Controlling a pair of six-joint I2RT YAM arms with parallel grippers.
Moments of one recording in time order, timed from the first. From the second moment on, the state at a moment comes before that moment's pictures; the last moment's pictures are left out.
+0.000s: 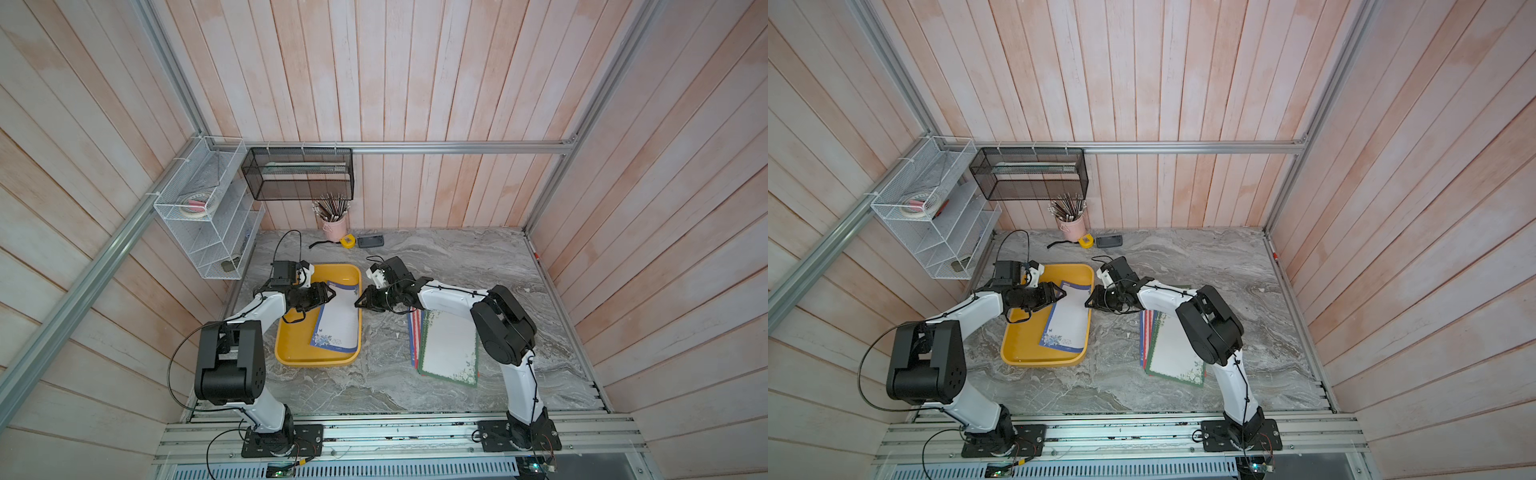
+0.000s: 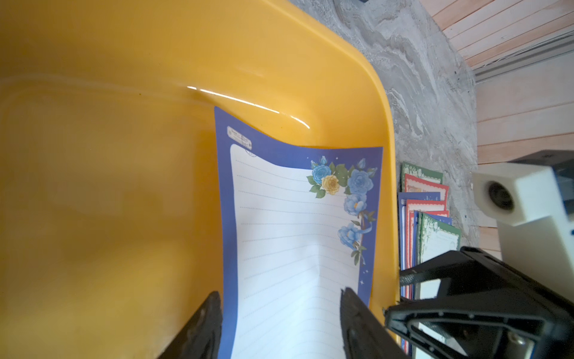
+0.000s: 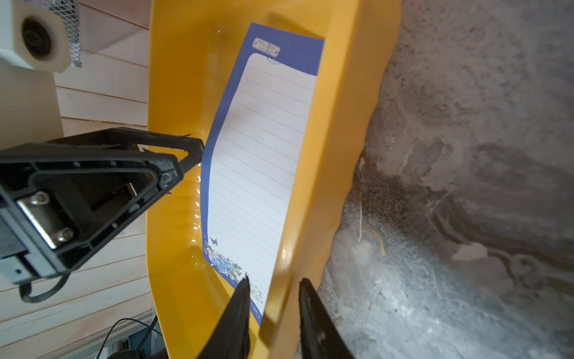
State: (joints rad) left arm 0.01 1.64 0.96 -0.30 0.57 -0.29; right arm 0.77 2.11 1.48 -0.14 -0.53 0.77
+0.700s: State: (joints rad) left arm 0.02 1.63 0.95 -0.28 0.65 -0.31; right arm 0.77 2.11 1.47 -0.14 -0.53 0.78
